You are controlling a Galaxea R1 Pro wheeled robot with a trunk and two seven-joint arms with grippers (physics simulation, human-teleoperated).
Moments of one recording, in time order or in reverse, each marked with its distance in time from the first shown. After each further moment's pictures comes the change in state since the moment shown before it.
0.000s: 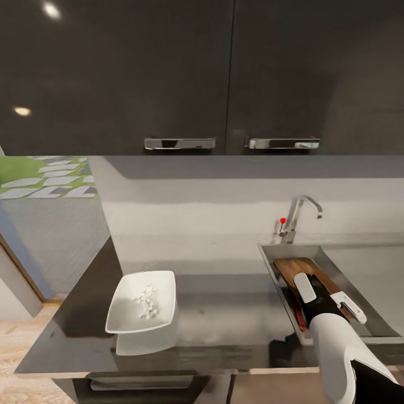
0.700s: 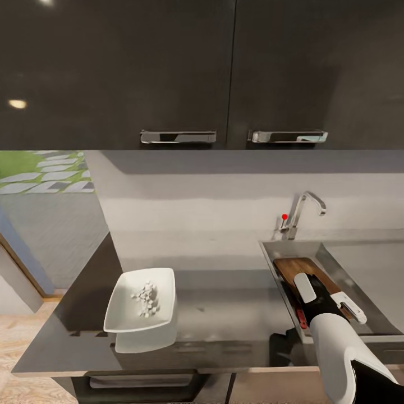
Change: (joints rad) left arm 0.000 -0.001 0.000 0.000 0.000 0.005 0.000; right arm 0.000 0.000 -0.001 0.000 0.001 0.000 0.000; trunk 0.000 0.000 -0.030
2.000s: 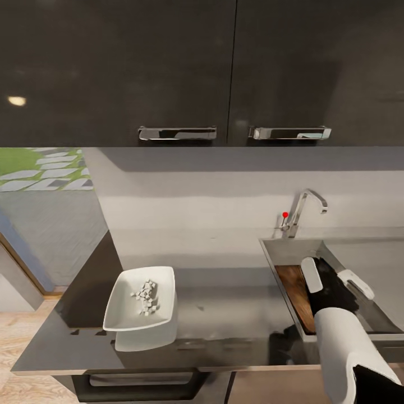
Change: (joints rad) left arm 0.000 -0.001 0.000 -0.001 0.000 0.000 0.001; right arm 0.000 -0.005 0.067 -0.232 0.002 0.140 0.013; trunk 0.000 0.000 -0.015
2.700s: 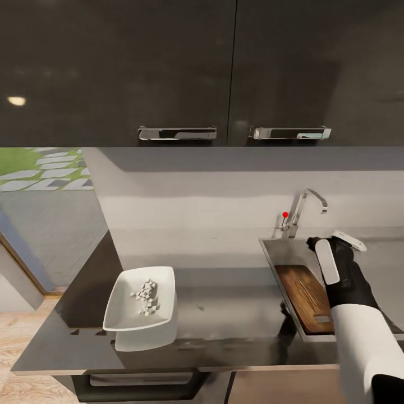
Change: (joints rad) left arm 0.000 0.002 0.000 -0.007 -0.001 -0.029 0.000; right arm 0.001 -0.097 0.162 -0.268 0.011 0.421 0.421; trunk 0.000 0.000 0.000
